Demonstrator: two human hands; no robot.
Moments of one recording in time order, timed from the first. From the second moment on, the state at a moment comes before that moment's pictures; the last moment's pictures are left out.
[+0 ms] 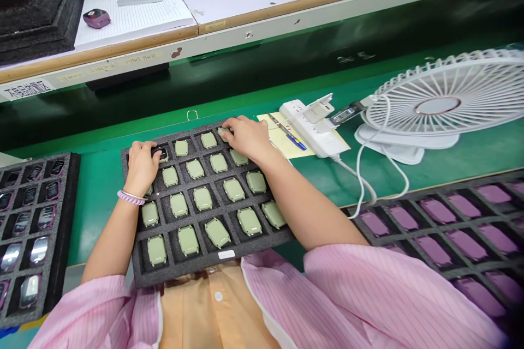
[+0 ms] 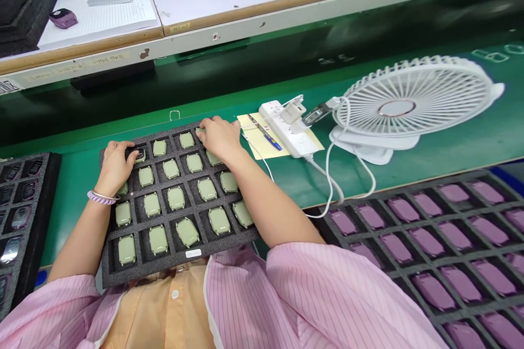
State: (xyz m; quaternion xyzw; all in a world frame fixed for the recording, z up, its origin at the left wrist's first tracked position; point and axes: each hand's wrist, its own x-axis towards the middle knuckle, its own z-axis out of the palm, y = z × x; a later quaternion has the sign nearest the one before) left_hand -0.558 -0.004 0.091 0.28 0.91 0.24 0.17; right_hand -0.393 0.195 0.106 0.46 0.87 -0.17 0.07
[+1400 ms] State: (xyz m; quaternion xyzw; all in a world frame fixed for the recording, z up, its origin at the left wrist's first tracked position) left_hand -0.581 -0.120 0.139 0.26 0.93 -0.18 0.19; right_hand -0.356 0.159 0.116 0.27 0.92 -0.13 0.26
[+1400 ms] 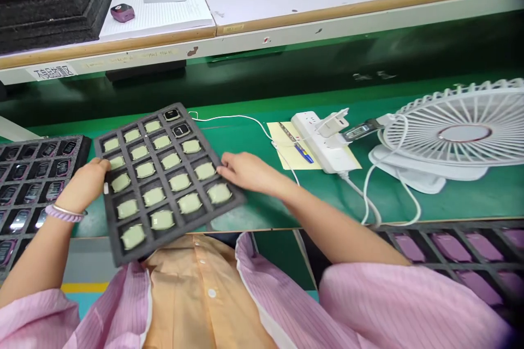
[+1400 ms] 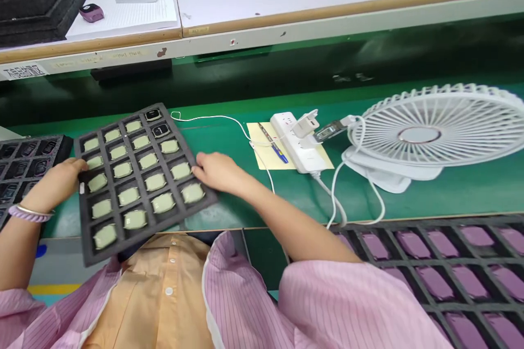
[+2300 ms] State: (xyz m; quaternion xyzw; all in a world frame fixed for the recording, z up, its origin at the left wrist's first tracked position) left_hand -0.431 -0.004 0.099 0.54 0.76 -0.03 0.35; right_hand -0.340 0.162 0.079 0.22 0.95 -0.19 0.11
